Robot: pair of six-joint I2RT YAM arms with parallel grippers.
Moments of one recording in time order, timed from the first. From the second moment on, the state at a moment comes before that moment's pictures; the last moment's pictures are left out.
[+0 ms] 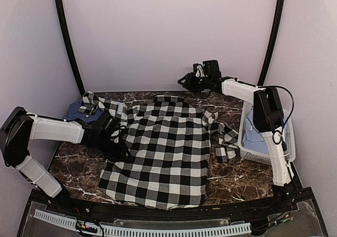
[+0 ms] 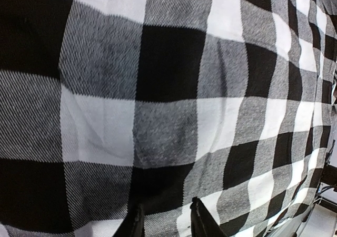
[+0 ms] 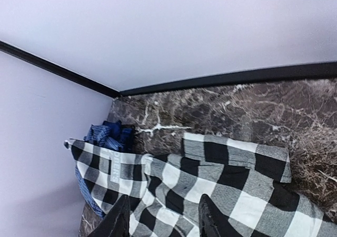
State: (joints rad) left arm -0.56 1.51 0.72 -0.33 0.31 -0.66; right arm 0.44 2.43 2.11 -0.11 -0.48 0.74
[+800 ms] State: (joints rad) left arm -0.56 1.49 0.95 -0.41 0.29 -0.61; right arm 0.50 1.67 1.09 -0.22 -0.15 0.62
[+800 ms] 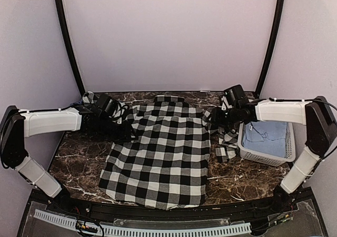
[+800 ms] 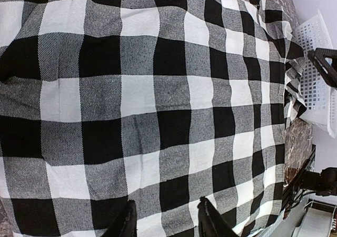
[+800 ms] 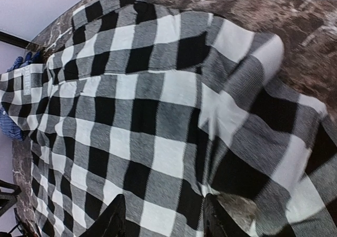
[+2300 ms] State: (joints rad) left arm -0.56 1.52 0.95 -0.41 0.35 -0.57; right arm 0.67 1.40 0.78 -0.66 0.31 0.90
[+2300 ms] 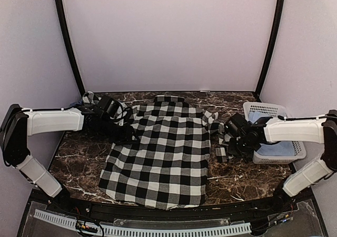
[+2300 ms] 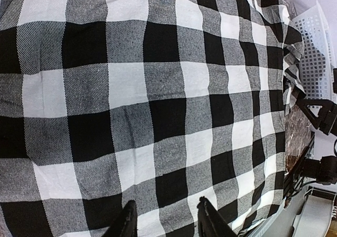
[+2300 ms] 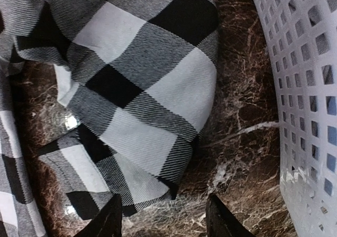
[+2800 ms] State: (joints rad) left arm -0.56 1.52 0.95 -0.41 0.36 -0.57; right arm 0.67 1.56 0.79 -0.56 0.45 0.91
